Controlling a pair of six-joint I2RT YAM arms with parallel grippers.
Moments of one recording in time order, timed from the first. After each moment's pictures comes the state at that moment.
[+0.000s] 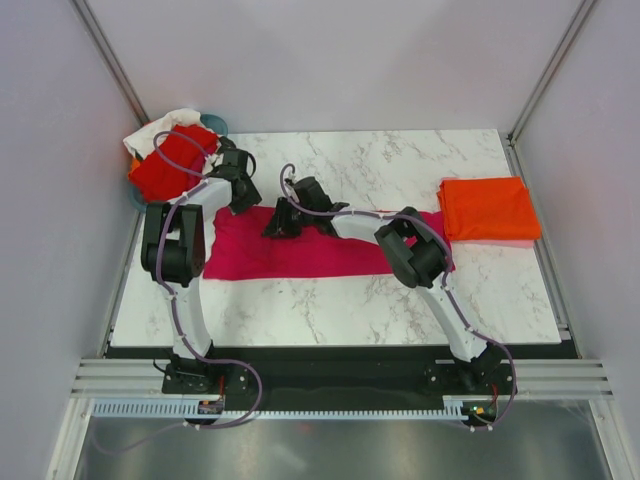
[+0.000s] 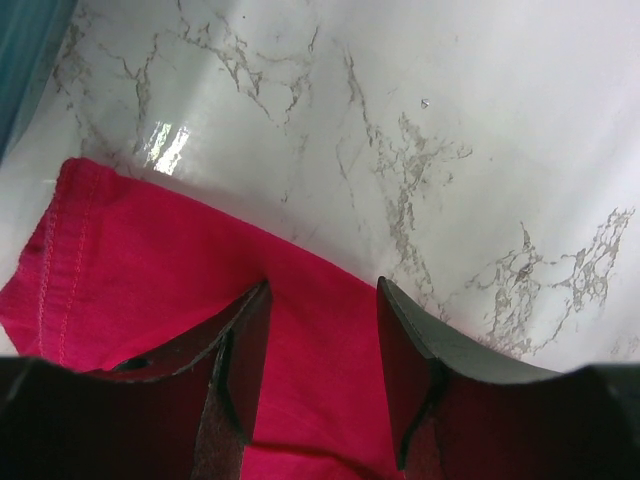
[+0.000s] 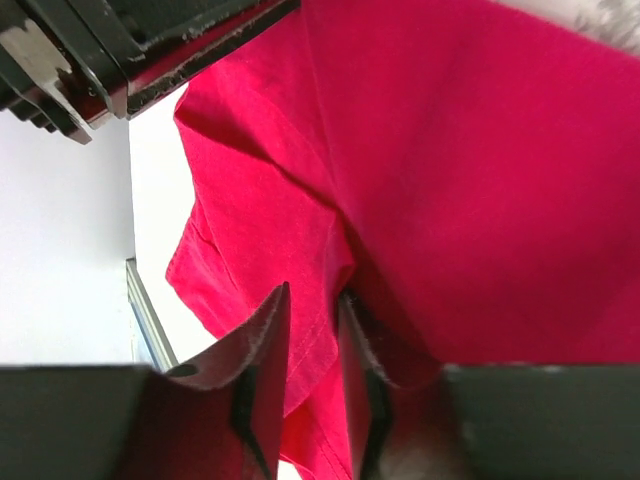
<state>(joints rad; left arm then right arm) -0.14 2.05 1.44 -0.37 -0.19 -0.61 0.73 2.44 1.77 0.09 -0.46 0.87</state>
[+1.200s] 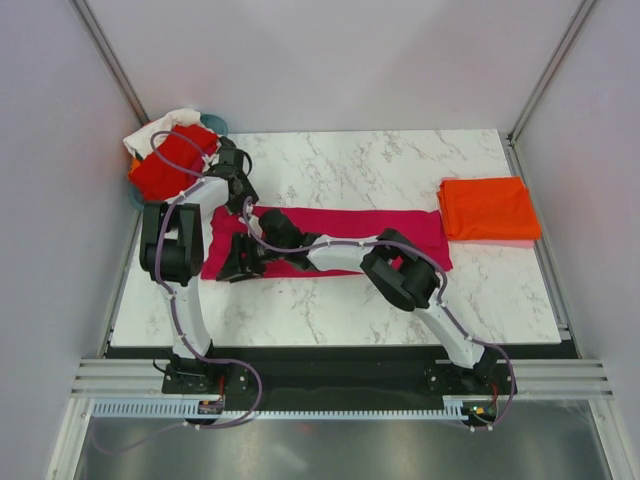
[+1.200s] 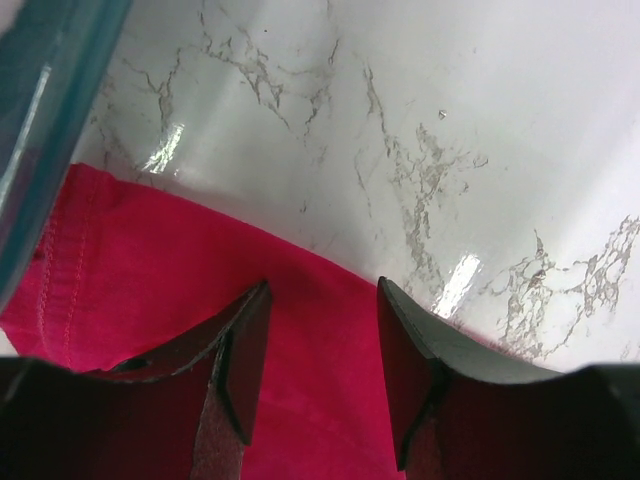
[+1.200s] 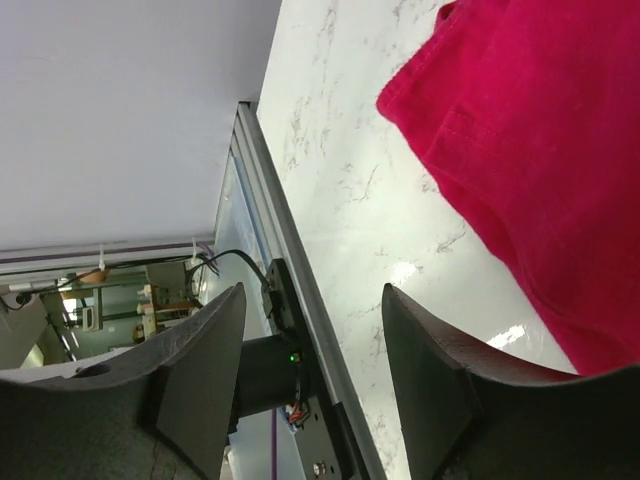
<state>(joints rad) -0.11 2.05 1.45 -0.38 -0.17 -0.59 0.98 2.38 1.69 0.28 -0.61 0.99</state>
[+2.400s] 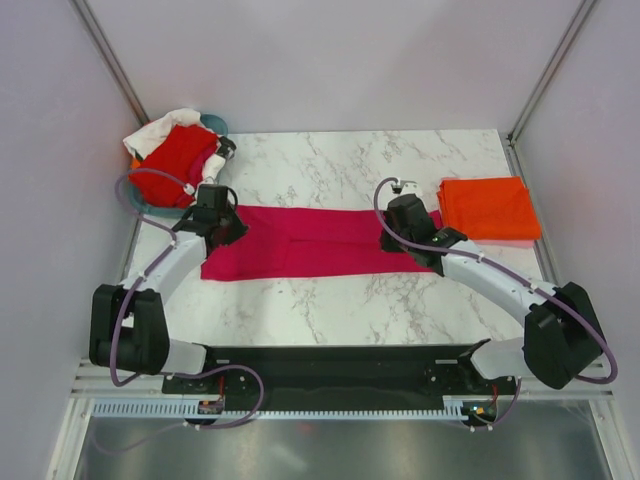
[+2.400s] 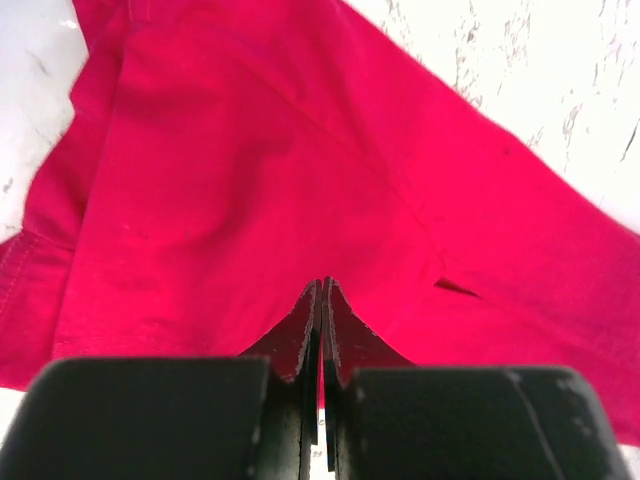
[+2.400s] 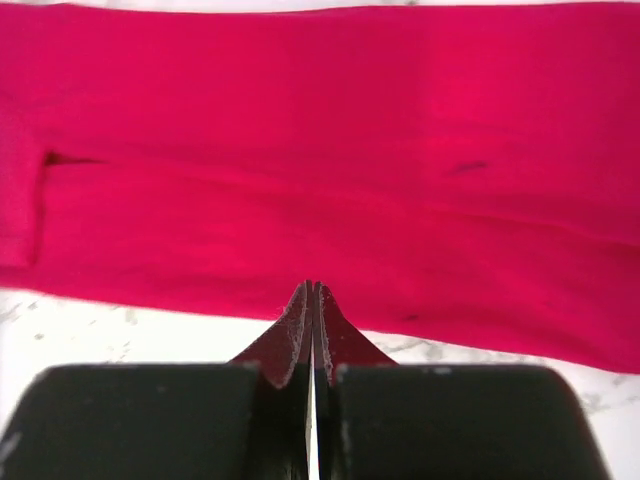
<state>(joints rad) -0.16 1.39 0.88 -0.31 -0.09 -0.67 0.57 1.36 0.90 -0.27 0.16 0.52</state>
